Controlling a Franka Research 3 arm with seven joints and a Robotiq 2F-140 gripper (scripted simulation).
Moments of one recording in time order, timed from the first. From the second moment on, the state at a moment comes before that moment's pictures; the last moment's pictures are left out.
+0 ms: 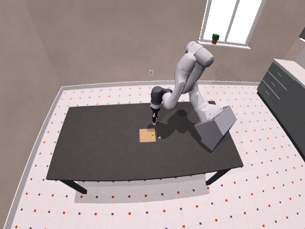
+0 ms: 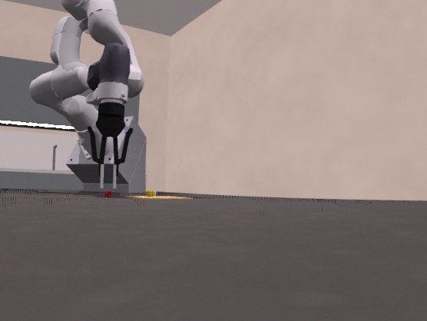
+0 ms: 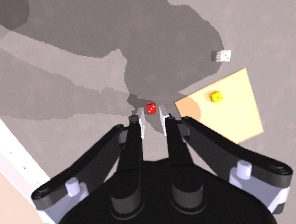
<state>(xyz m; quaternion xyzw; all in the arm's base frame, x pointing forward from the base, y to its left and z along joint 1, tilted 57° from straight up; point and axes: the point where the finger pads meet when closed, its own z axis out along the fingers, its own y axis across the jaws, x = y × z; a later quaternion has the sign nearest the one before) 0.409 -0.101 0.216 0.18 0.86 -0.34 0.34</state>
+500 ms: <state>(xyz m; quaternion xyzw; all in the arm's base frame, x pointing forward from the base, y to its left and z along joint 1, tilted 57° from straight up) 0.411 -0.108 0.209 0.18 0.86 -0.34 0.33</state>
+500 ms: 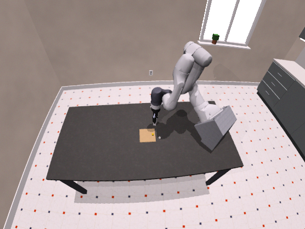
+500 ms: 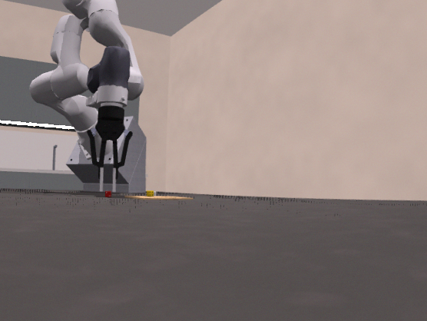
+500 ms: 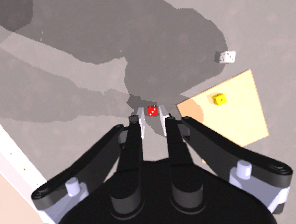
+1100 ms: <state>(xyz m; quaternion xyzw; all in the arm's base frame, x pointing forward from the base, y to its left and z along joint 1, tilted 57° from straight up) 0.417 -0.116 0.204 0.18 0.86 -0.34 0.33</state>
